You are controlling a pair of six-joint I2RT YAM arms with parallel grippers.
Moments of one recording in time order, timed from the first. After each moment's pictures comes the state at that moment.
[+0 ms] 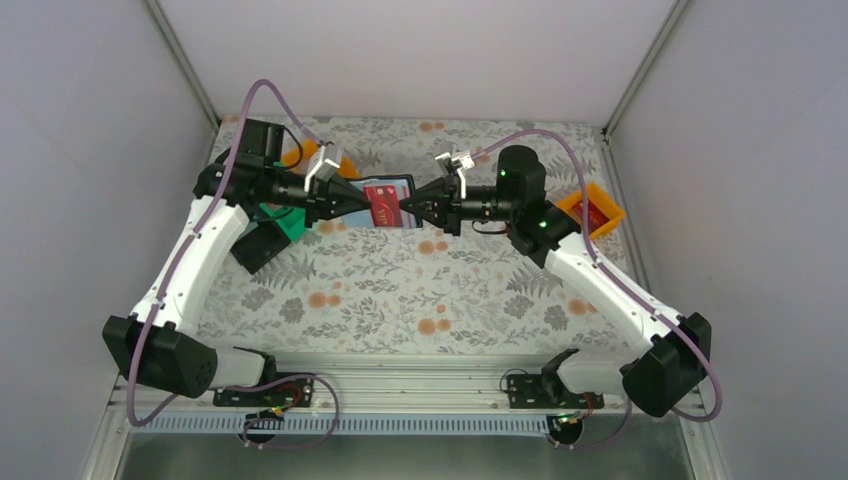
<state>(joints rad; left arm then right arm) -0.23 1.33 1.40 -0.89 1.28 0.58 0.60 1.27 1.13 -0.01 -0.90 0.28</state>
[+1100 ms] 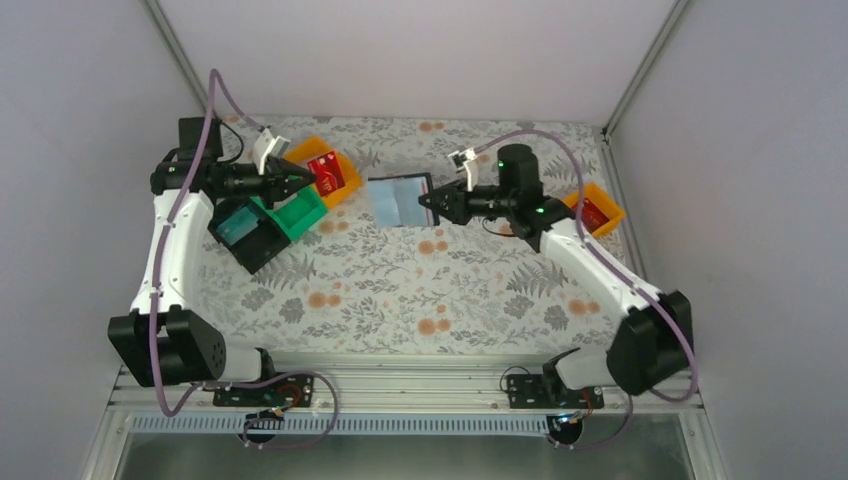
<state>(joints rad) 0.10 1.37 1.41 -0.97 1.10 0.58 0.46 1.33 1.11 -0.17 -0.82 0.29</state>
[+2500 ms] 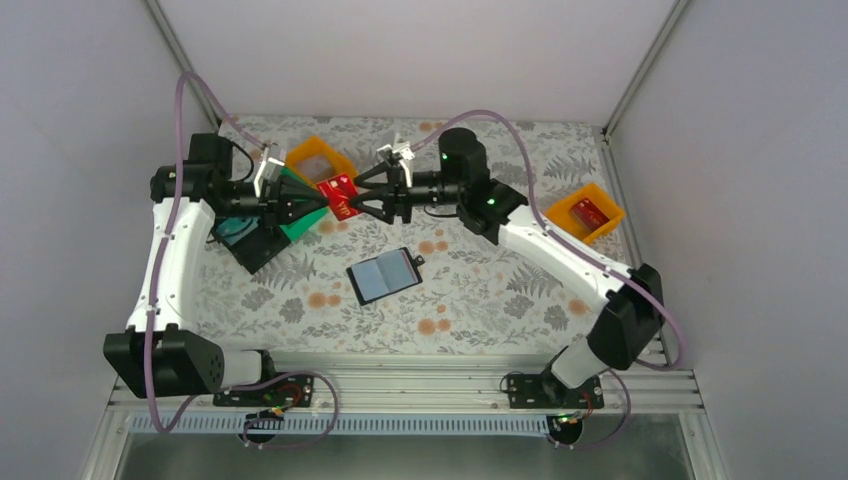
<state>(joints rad) 0.07 1.32 1.41 -1.32 1.45 0.91 0.76 1.53 1.38 -0.02 -0.78 0.13</state>
